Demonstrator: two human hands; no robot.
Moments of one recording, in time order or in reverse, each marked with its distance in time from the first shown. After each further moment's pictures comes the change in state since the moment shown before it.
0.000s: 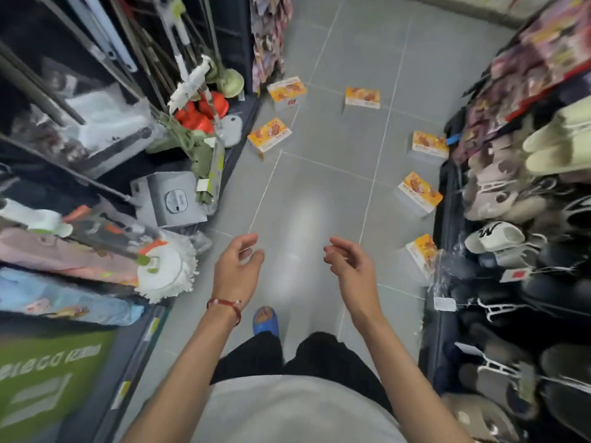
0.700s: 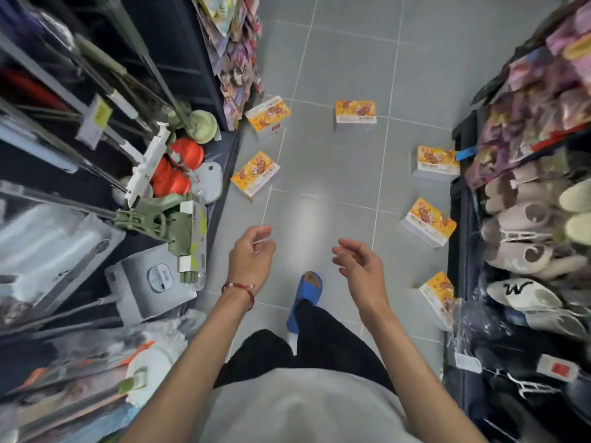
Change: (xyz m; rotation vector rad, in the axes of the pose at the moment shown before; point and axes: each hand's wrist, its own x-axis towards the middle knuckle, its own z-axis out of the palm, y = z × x) left_hand 0.327 0.178 0.112 0.130 -0.142 -0.045; right_hand 0.318 -0.145 0.031 0.083 0.081 0.182
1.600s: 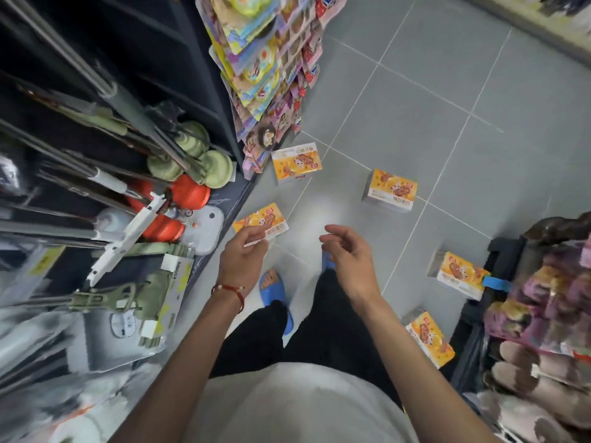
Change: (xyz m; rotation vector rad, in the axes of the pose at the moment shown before) left_hand 0.362 0.179 0.005 -0.207 0.198 -0.192; right_hand 0.375 -0.266 0.154 -0.321 -0.285 -0.030
